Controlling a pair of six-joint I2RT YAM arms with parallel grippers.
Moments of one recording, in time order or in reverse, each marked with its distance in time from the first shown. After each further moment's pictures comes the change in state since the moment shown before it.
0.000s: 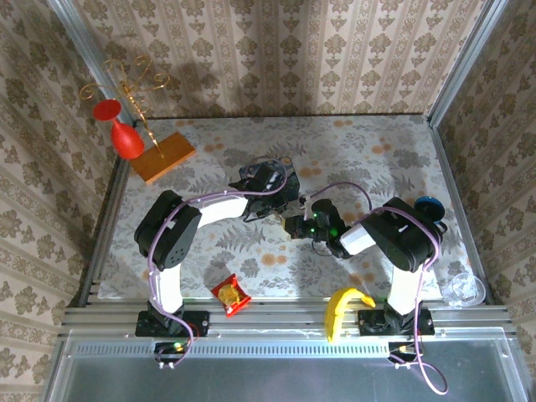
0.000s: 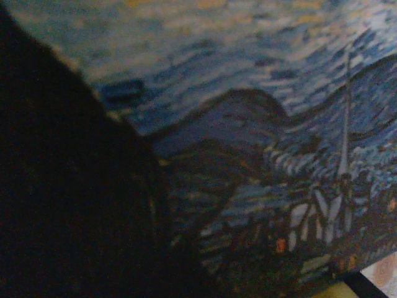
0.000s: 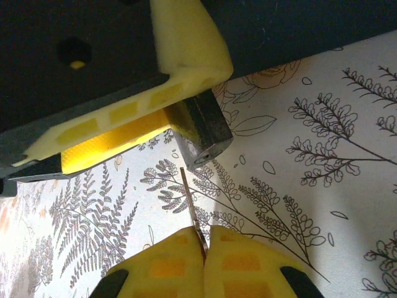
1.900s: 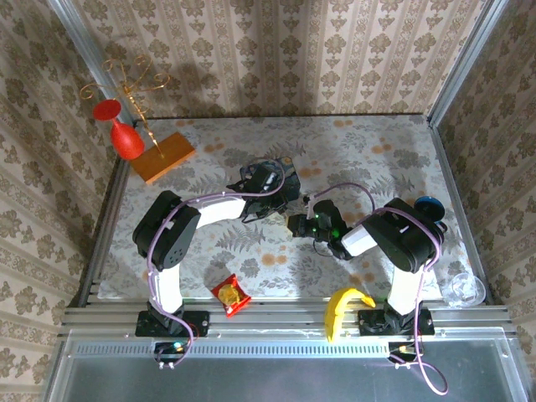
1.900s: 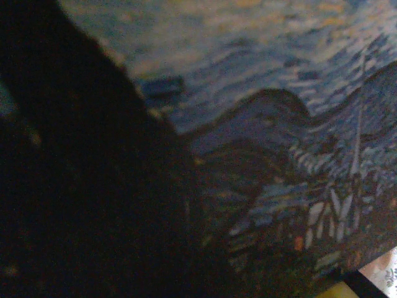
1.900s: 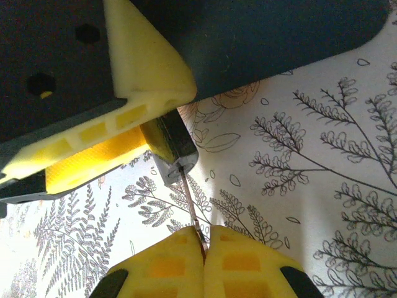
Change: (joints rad) left arm 0.011 -0.010 -0.039 0.067 0.034 -0.027; right arm -0.001 -0.009 -0.027 0.033 0.068 0.018
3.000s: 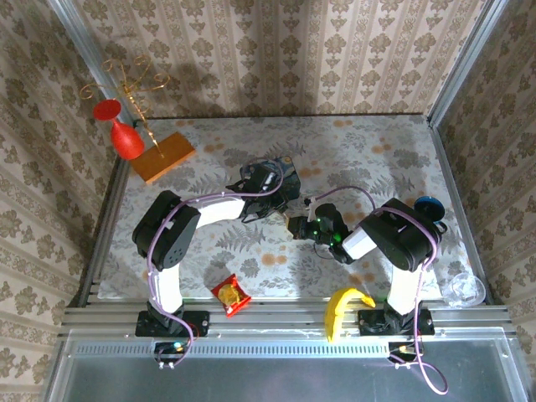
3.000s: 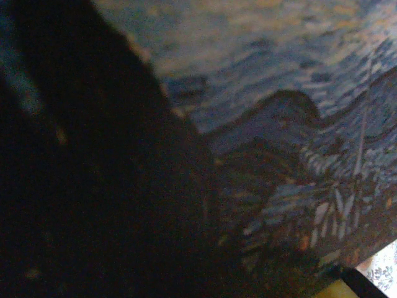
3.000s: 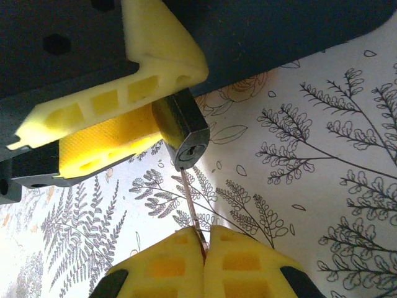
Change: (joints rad) left arm 0.006 -0.001 -0.012 0.033 0.024 -0.044; right arm 0.011 0.022 -0.034 0.098 0.000 0.005
